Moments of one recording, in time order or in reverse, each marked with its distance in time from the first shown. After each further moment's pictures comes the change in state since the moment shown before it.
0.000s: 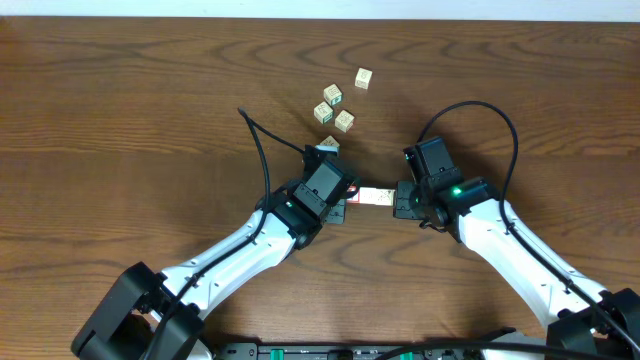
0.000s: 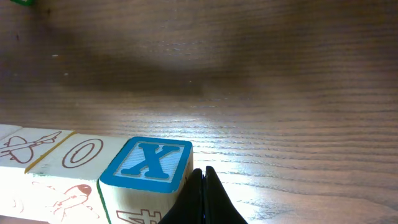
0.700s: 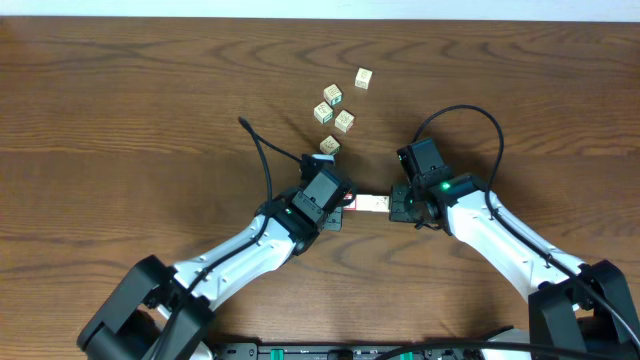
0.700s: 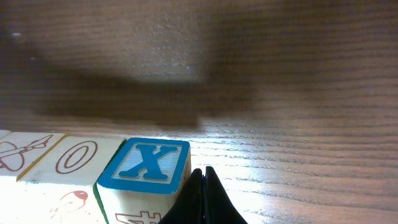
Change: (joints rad) left arm 0.000 0.032 -0.074 0.081 0.016 -0.027; right arm 0.000 0.094 -0.008 0.025 -0.031 -0.001
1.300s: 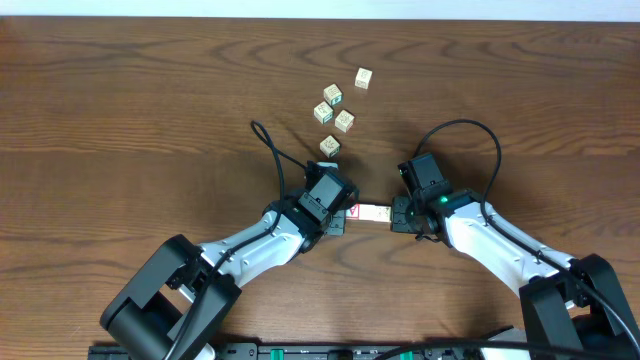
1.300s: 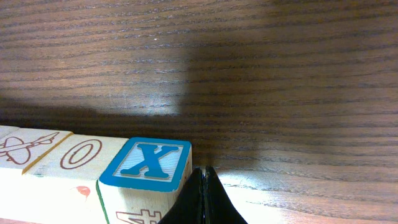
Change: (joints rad) left arm 0.000 0.098 -0.008 0.050 0.066 -0.010; right arm 0.000 0.013 -0.117 0.125 0.009 0.012
